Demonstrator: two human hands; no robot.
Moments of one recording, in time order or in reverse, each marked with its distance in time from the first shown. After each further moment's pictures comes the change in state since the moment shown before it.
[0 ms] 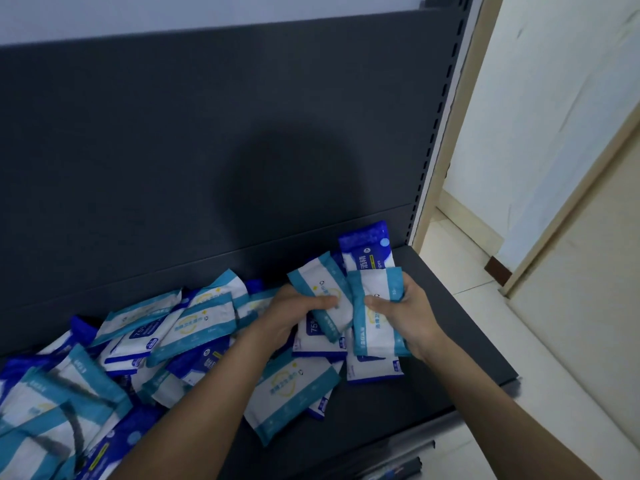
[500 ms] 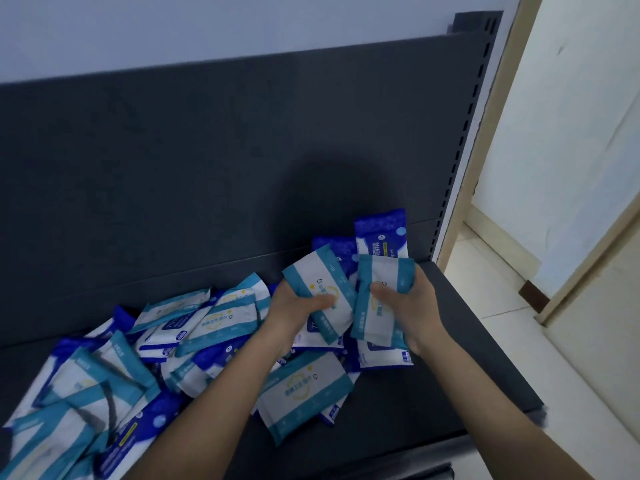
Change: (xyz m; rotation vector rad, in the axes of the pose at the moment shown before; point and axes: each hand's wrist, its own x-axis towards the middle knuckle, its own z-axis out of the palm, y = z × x) left_hand -0.028 0.008 -0.009 -0.130 0.223 0.245; right_hand 0.004 -0.025 0.024 0.063 0.006 -0.124
